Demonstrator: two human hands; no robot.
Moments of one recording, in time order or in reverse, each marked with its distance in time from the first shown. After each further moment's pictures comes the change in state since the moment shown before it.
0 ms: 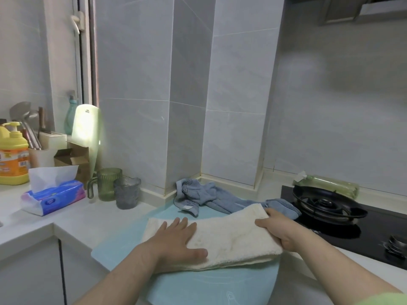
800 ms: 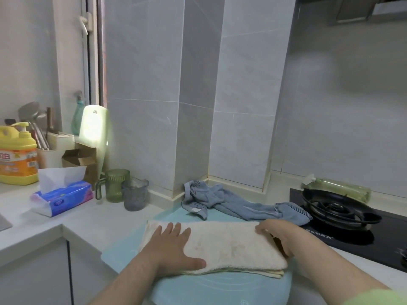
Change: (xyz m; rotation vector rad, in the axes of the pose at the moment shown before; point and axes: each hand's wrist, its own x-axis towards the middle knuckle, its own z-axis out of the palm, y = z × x) left_hand -0.003 -0.027 0.007 0.083 -0.003 -0.110; right_hand 0.016 -0.008 0.025 -0.192 0.072 0.287
